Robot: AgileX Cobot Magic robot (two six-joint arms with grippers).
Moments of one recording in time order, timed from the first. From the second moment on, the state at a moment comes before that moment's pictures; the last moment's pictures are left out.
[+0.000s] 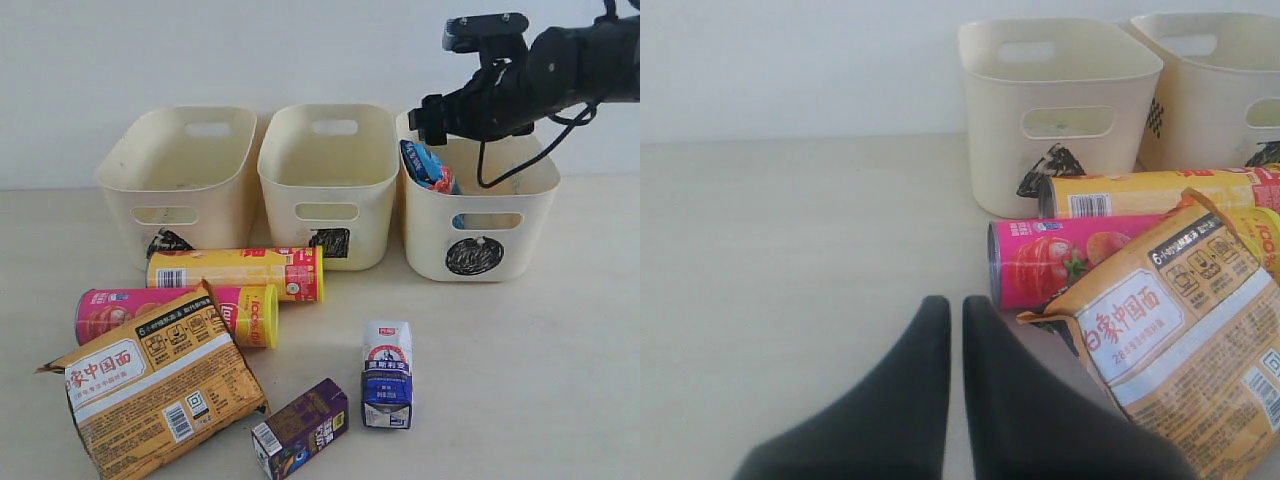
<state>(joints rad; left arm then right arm) -0.05 0.00 0.00 -0.02 0.30 0.01 0.24 2.00 -1.56 0.05 0.26 -0.03</state>
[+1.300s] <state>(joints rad) -0.05 0.00 0.00 -0.02 0.29 0.01 0.54 1.76 -1.29 0.77 0.87 -0.80</state>
